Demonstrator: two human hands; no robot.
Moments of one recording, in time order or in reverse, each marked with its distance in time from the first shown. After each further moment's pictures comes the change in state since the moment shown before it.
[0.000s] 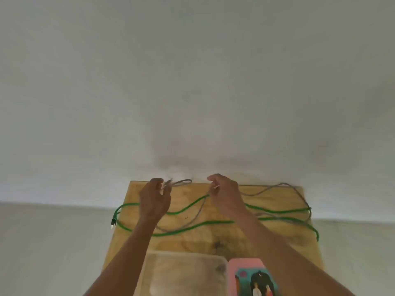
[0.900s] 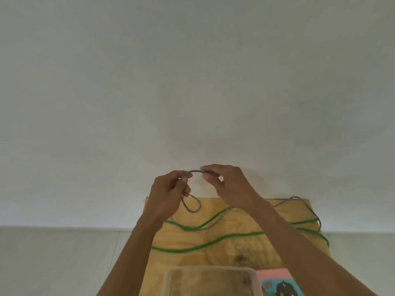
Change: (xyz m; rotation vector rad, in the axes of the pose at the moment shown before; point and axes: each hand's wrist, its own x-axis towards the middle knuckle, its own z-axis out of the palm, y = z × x) left_hand 0.010 0.041 -0.135 -0.494 -0.329 0.133; right_hand 0.004 -0.150 -0.006 -0.052 -0.023 -0.232
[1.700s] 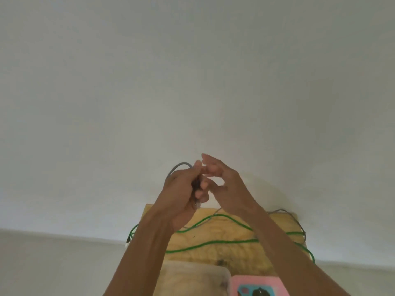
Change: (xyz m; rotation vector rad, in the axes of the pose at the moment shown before) left_hand -0.116 0.131 0.110 -0.566 -0.128 -0.111; right_hand -0.103 -0.022 -0.095 0.341 0.049 -0.093
